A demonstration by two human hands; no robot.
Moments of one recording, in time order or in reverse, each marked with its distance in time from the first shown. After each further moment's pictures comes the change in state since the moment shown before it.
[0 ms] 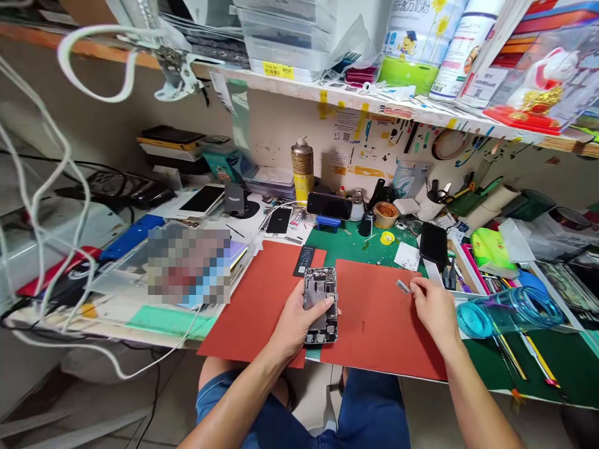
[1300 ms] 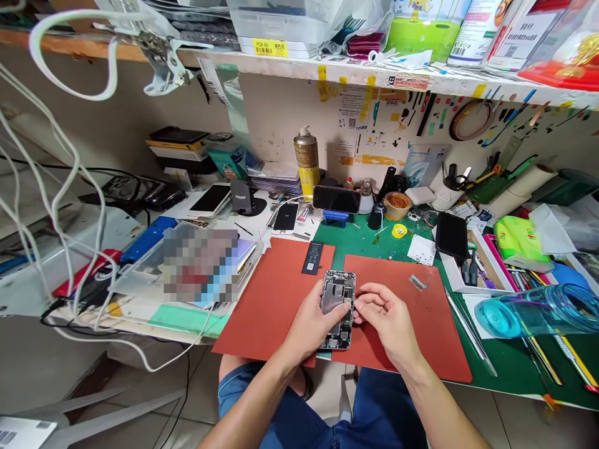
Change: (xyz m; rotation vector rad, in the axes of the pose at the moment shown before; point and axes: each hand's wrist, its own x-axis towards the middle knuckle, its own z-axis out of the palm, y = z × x) left_hand 0.005 -0.010 -0.007 0.413 -0.075 0.078; right_hand -0.085 -0.071 0.079 0.986 -0.539 0.295
